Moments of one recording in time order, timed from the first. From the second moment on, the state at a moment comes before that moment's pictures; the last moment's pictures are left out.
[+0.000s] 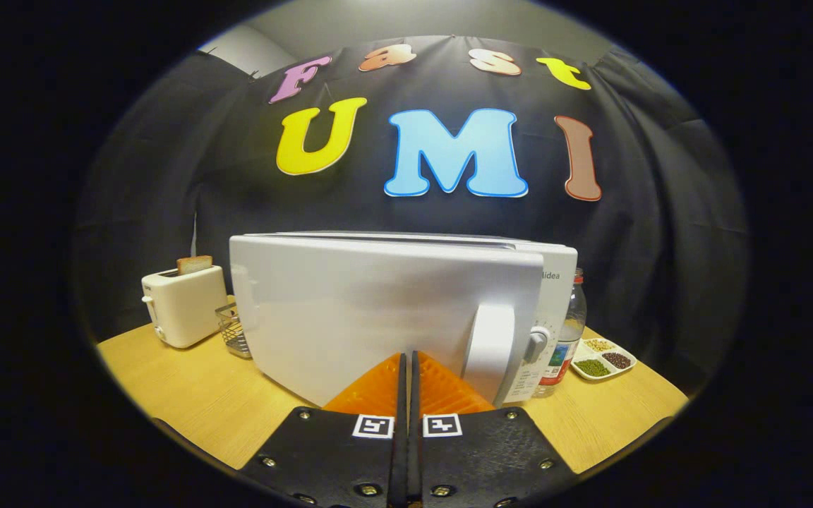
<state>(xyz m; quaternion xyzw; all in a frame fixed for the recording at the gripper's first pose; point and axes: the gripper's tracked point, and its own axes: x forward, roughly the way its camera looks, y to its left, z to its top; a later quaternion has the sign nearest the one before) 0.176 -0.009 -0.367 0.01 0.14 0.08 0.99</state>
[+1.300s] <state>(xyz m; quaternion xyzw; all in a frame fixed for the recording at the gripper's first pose) 0.107 -0.011 -0.237 0.01 0.10 0.05 0.99</state>
